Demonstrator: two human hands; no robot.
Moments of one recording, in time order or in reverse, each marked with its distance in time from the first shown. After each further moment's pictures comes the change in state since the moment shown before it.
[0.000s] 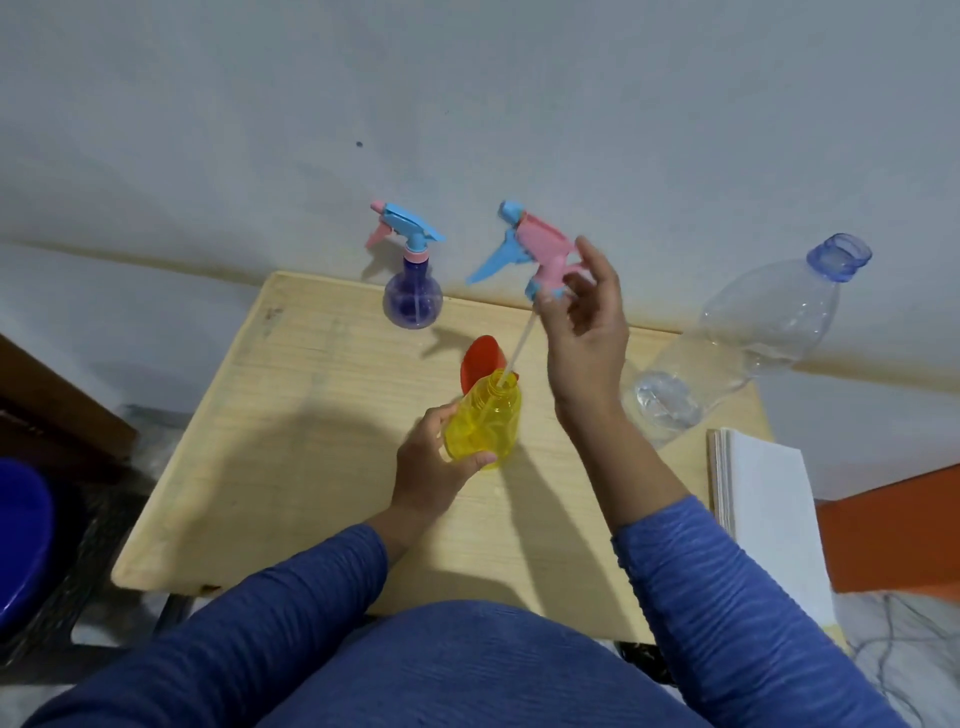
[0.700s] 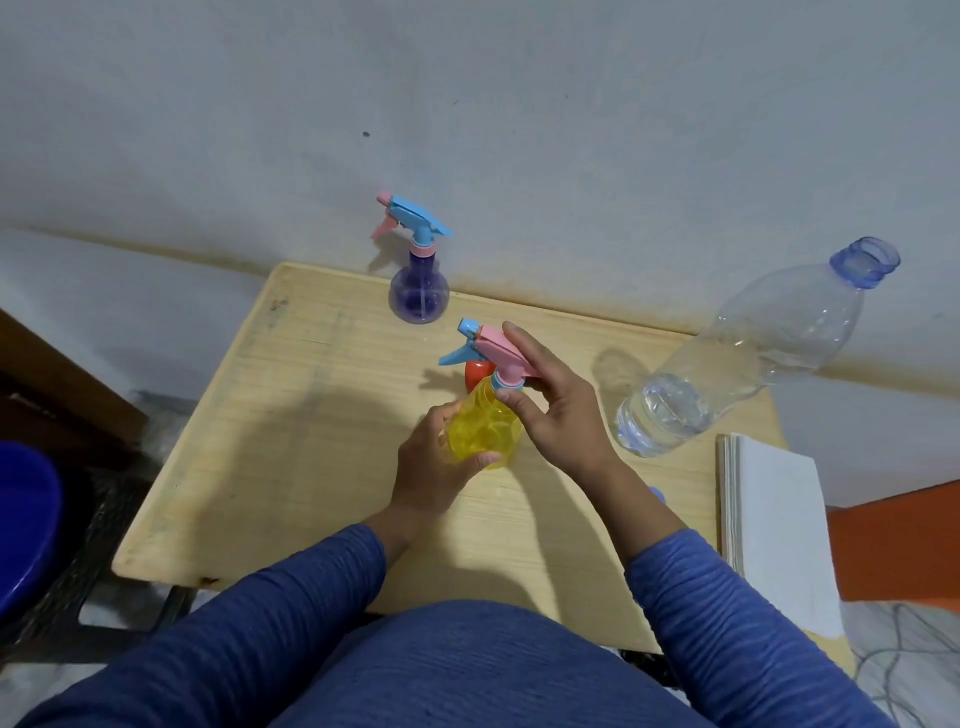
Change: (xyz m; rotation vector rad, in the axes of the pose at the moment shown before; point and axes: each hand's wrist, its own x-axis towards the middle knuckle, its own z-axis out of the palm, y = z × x) left_hand -0.005 0.007 -0.002 0.012 -0.017 -0.055; right_hand -0.025 0.057 -0.029 -0.321 -0.515 -0.131
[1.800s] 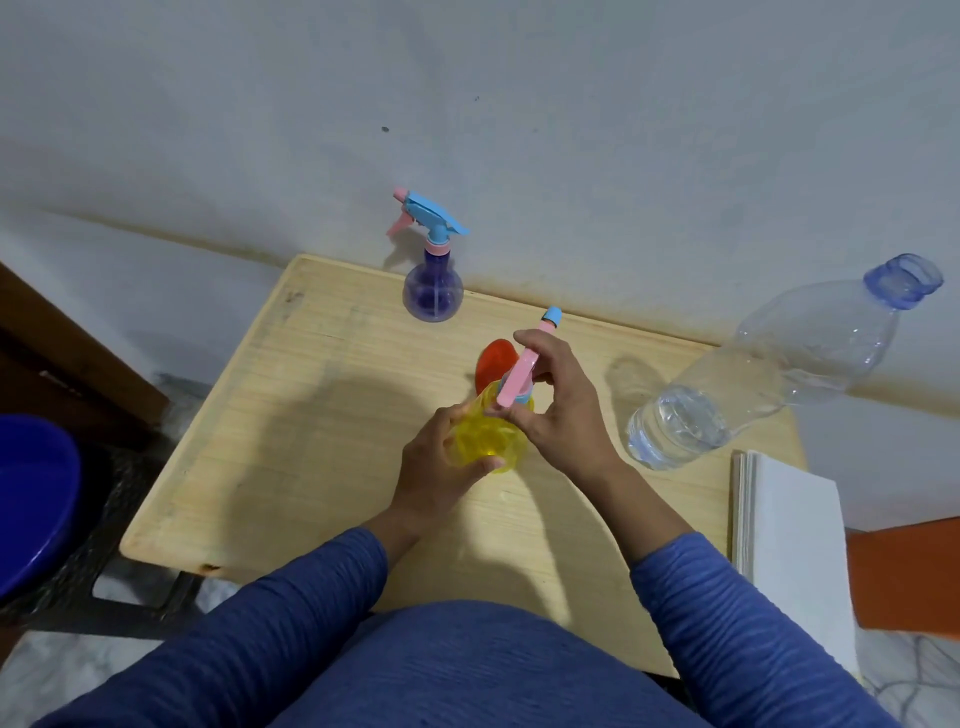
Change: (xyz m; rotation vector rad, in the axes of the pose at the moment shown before) left_hand -0.001 0.003 -0.001 0.035 0.015 0.040; right_hand 0.011 0.001 -0.002 -0.069 -0.050 -0.042
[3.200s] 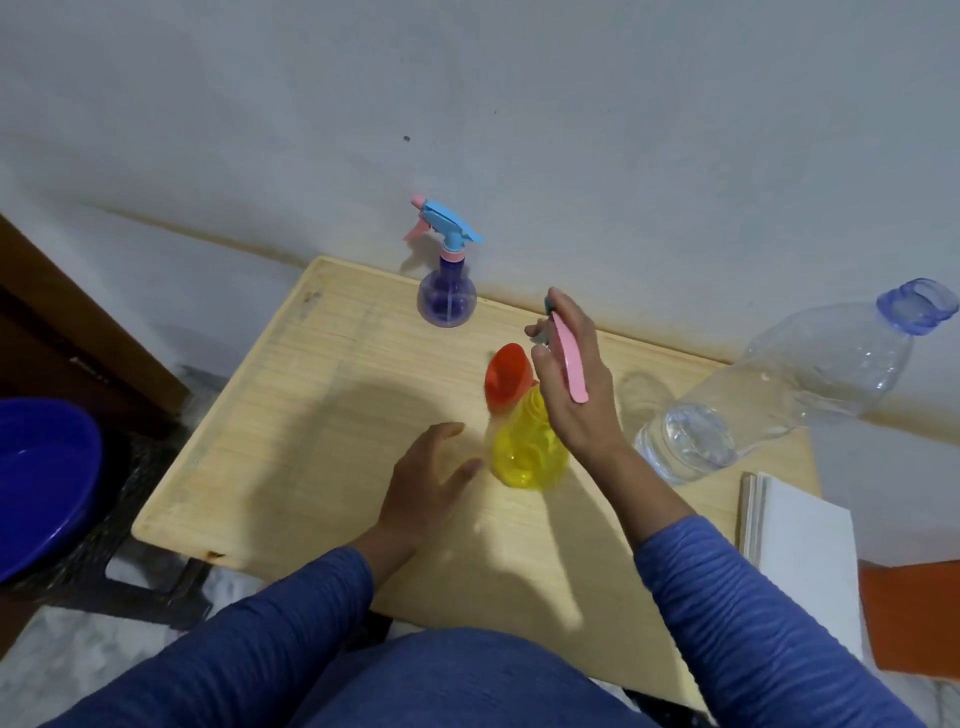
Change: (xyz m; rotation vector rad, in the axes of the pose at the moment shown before) left_hand -0.012 -0.016 -0.003 0.148 0.057 0.080; right_hand 0.019 -0.011 -0.012 0.084 0.119 0.072
